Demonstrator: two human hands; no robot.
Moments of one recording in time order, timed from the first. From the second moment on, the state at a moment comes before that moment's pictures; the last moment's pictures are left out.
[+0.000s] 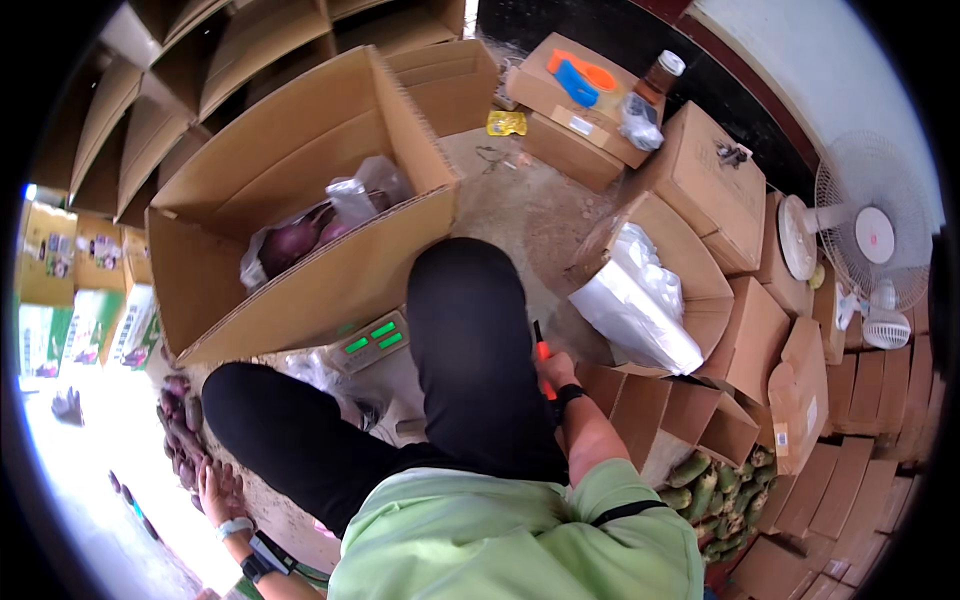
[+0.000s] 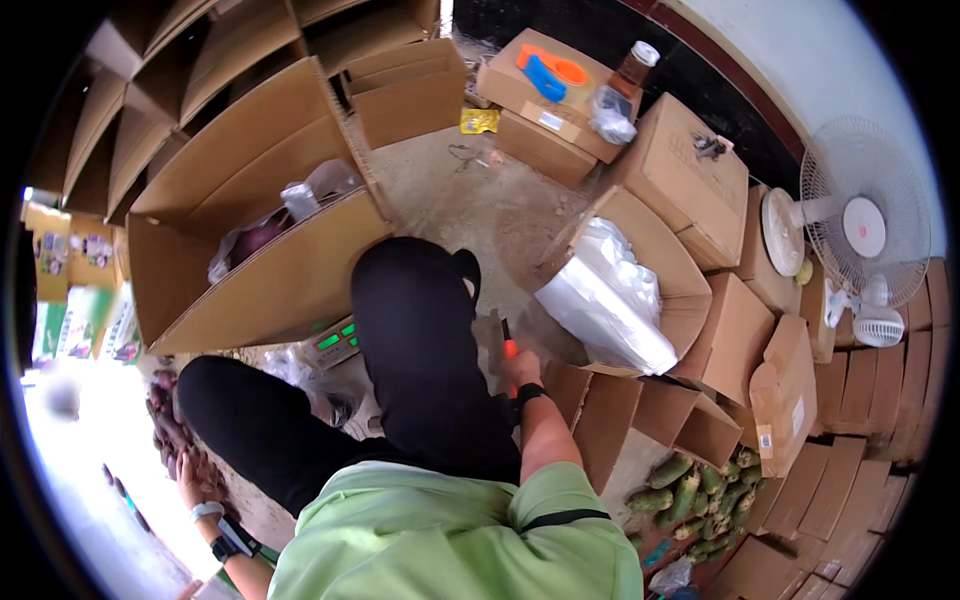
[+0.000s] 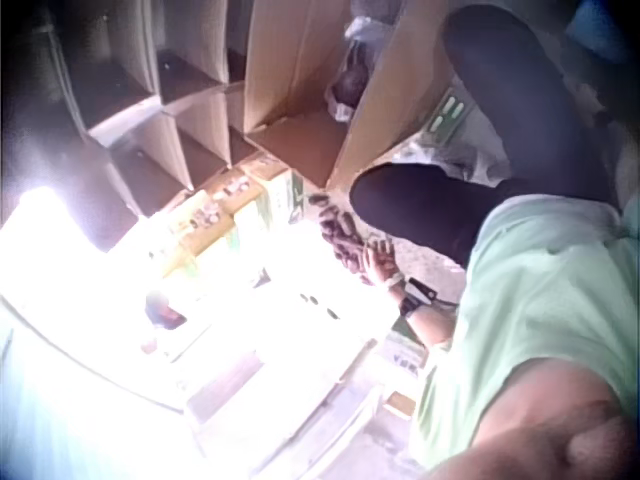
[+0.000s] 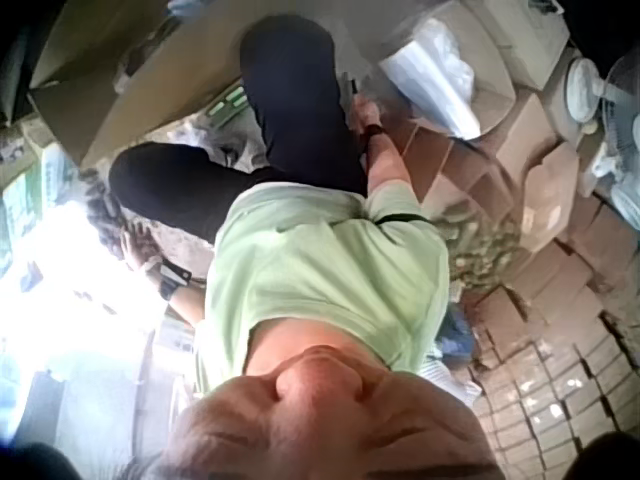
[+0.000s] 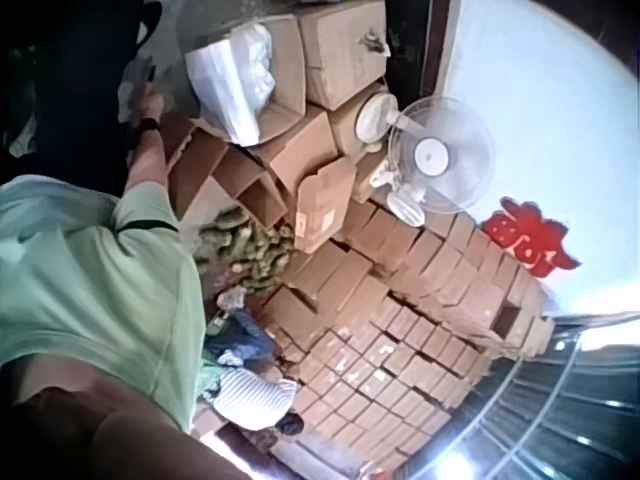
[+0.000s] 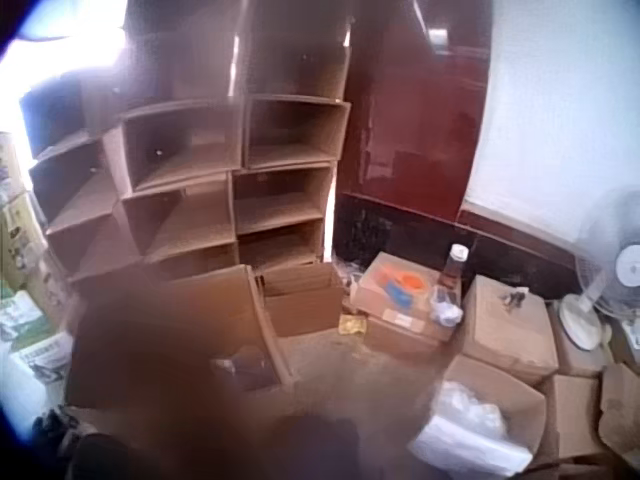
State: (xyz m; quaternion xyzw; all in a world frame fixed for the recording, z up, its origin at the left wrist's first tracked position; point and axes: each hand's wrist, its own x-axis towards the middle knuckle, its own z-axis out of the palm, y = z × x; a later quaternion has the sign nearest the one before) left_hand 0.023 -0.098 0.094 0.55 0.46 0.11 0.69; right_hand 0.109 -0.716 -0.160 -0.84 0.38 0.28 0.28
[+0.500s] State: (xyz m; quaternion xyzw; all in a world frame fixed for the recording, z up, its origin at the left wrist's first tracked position) left_hand 0.013 -0.082 0.067 0.49 0.47 0.08 0.72; right_hand 0.111 -0.710 -0.190 -0.85 0.34 0.21 0.36
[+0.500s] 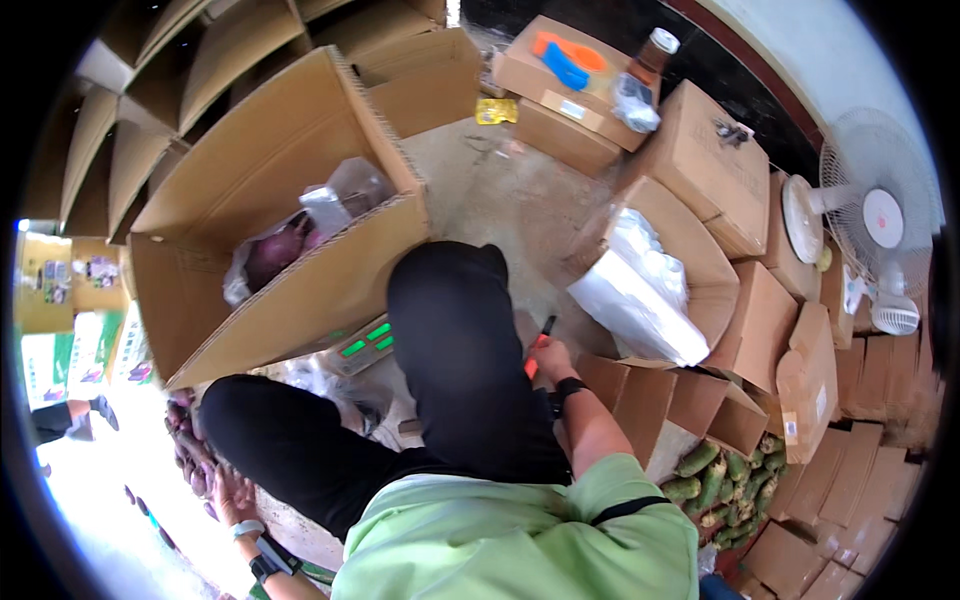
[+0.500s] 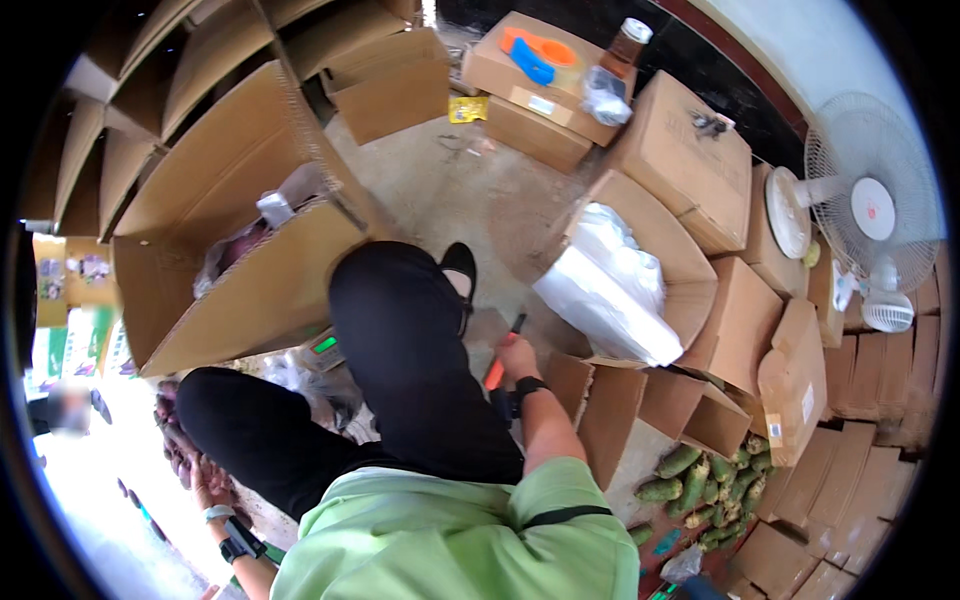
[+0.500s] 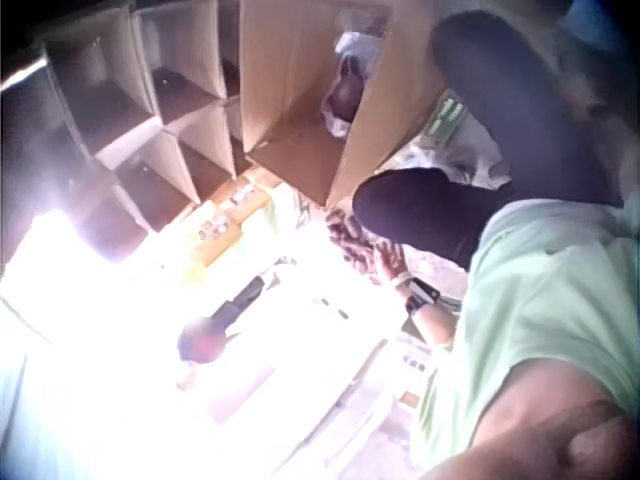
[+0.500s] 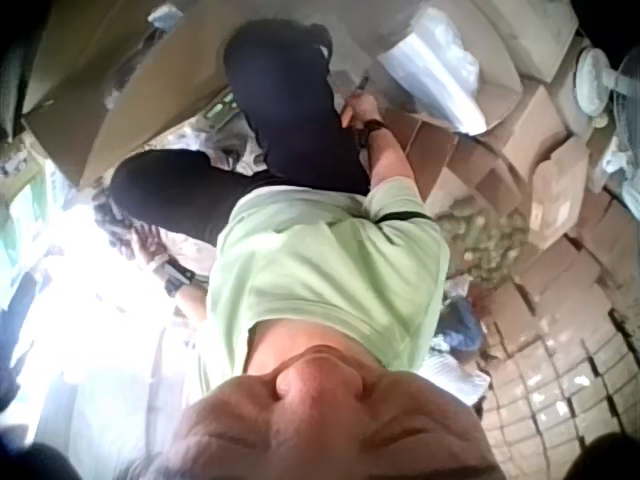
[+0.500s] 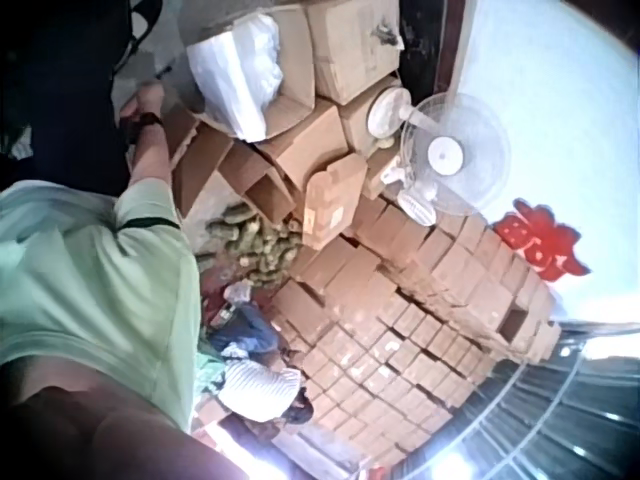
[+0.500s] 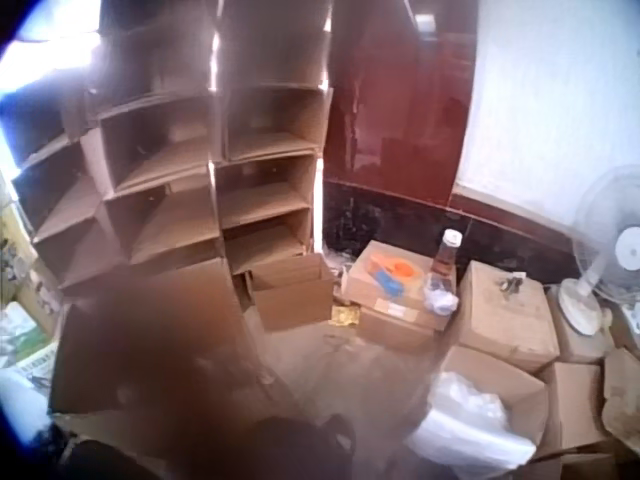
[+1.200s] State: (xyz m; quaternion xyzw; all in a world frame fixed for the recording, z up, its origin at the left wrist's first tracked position) left_hand -0.139 -0.099 -0.134 0.76 0.55 -0.14 0.32; right_hand 0.093 -0.731 -0.021 -0.75 0.18 0.25 0.58
